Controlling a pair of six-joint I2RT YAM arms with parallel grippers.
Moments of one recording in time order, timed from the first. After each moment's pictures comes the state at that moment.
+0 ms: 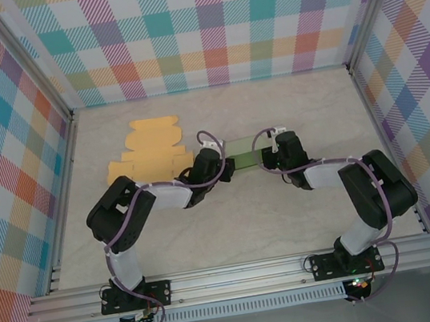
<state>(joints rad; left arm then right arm) -0.74 1.86 0.91 0.39 -0.14 -0.36 0.41 1.60 0.62 0.38 0.02 0.28</state>
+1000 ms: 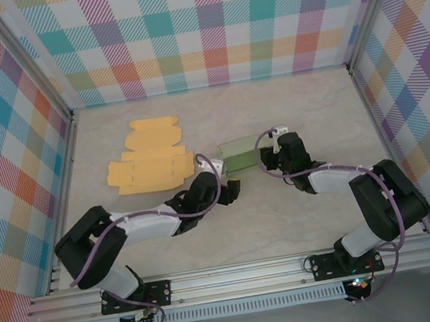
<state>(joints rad) -0.92 1.52 0.68 0.30 -0.29 -0.37 0.43 1.49 0.59 0.34 0.04 0.28</state>
